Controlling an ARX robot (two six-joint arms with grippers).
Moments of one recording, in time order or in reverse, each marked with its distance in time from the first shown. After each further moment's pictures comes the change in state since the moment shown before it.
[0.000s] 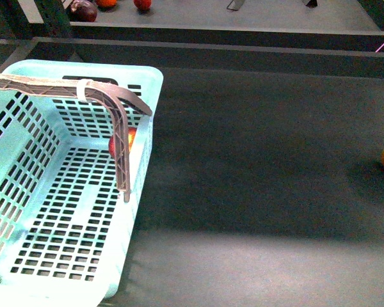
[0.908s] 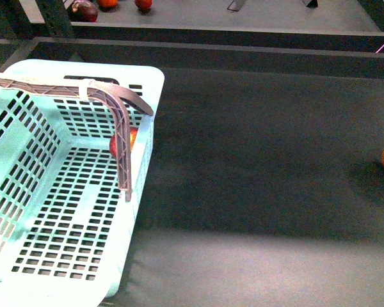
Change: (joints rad) left arm 0.296 -0.724 -0.407 -0.244 0.289 0.635; right arm 0.000 0.000 0.000 0.000 0.000 0.000
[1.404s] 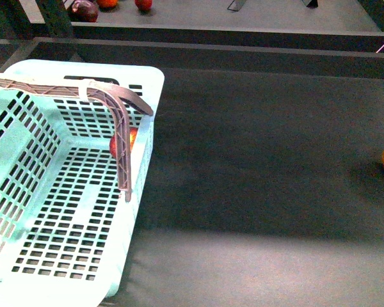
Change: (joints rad) left arm 0.001 -0.301 -0.001 -0.276 0.000 0.000; right arm 0.000 0.000 0.000 0.000 0.000 0.000
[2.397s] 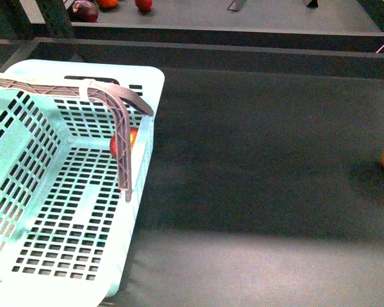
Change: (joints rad) left arm 0.000 -0.380 0.000 -0.383 0.000 0.000; right arm 0.000 0.000 0.000 0.000 0.000 0.000
